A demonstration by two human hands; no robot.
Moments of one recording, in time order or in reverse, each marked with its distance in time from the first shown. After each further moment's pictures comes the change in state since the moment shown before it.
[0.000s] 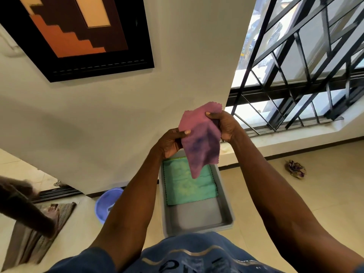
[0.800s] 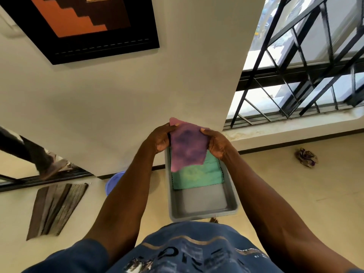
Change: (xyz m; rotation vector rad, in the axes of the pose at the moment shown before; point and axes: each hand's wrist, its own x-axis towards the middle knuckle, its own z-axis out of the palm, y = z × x) left_hand -0.017 -0.019 -0.051 -0.102 0.324 -0.160; right_hand -0.009 0.115 0.002 0.100 0.021 0.244
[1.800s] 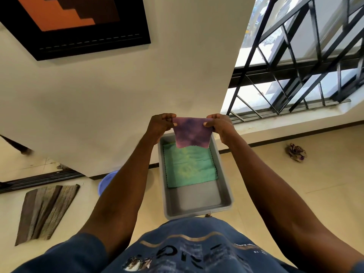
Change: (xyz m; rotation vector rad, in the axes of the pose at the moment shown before) left_hand 0.026 0.010 0.011 0.438 0.158 0.205; right_hand 0.000 -0.051 -0.010 -0.449 0.319 -0.141
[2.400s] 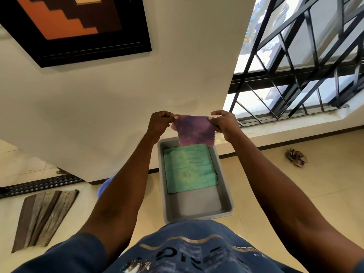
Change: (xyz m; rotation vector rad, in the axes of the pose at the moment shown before) left_hand 0.003 0.022 0.002 0.079 0.075 0.160; right_hand 0.003 -0.024 -0.011 0.064 0.046 -0.006
